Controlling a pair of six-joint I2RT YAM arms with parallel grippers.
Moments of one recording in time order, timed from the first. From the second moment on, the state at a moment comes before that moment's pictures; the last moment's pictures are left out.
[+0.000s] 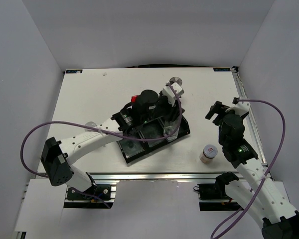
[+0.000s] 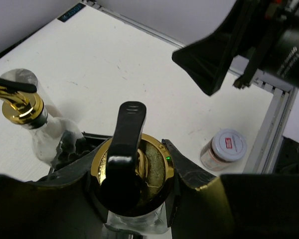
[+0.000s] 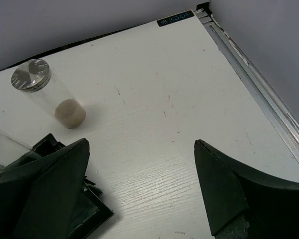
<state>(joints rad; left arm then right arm) -0.96 1.47 1.33 -0.05 0.06 -0.03 0.41 0.69 0.64 -0.13 0.58 0.28</state>
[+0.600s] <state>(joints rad) -0.97 1.75 1.41 0.15 -0.17 -0.02 0.31 0.66 0.58 -0.07 0.53 0.31</state>
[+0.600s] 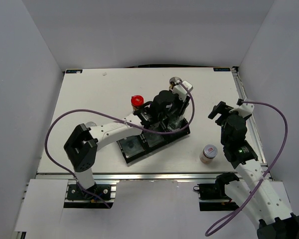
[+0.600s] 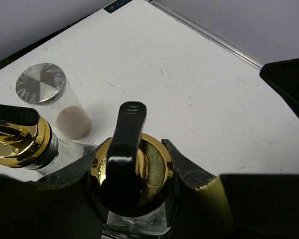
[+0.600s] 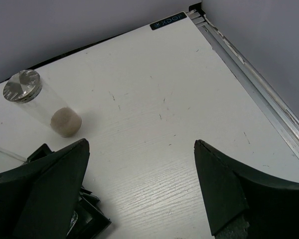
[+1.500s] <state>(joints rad) -0.97 1.74 1.42 0.17 -0.22 -0.06 0.29 0.70 0.58 -0.06 0.43 0.30</state>
